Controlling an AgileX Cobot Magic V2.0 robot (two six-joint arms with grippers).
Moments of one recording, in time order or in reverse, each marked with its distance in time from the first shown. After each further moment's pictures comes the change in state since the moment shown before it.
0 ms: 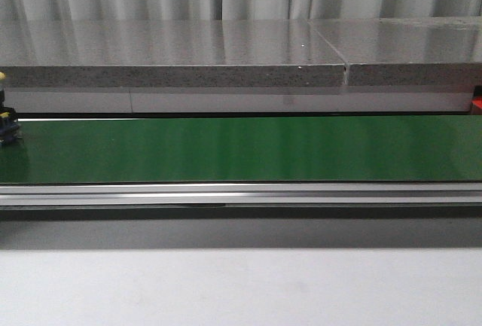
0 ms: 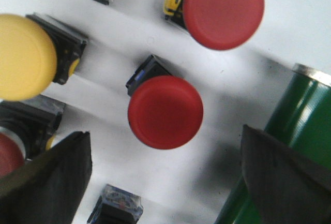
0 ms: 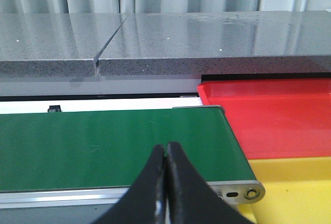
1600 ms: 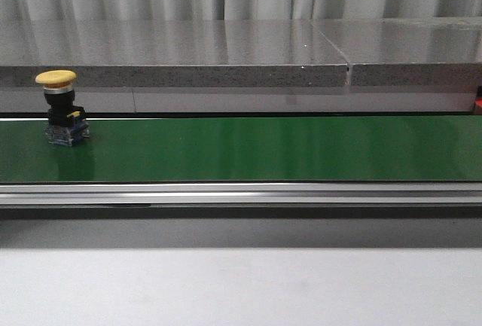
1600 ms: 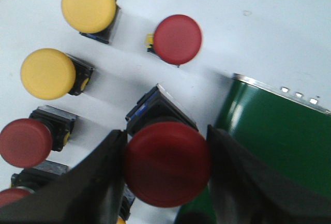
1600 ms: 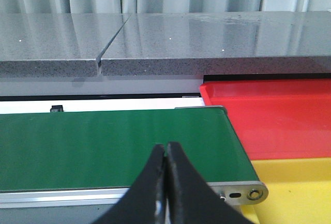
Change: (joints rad) left arm -0.050 -0.187 0.002 0.004 -0.005 0.002; right arm 0.000 0.000 0.000 0.000 0.000 0.000
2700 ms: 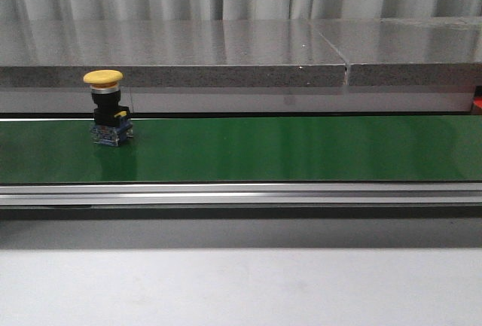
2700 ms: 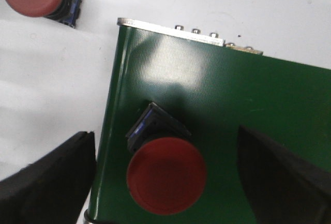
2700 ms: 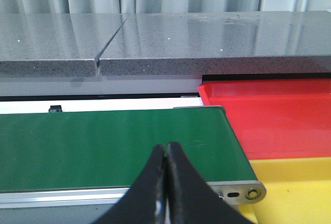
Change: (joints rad) left arm -0.153 -0.075 0.139 -0.043 -0.037 0.020; right arm 0.000 0.000 0.000 0.000 0.000 0.000
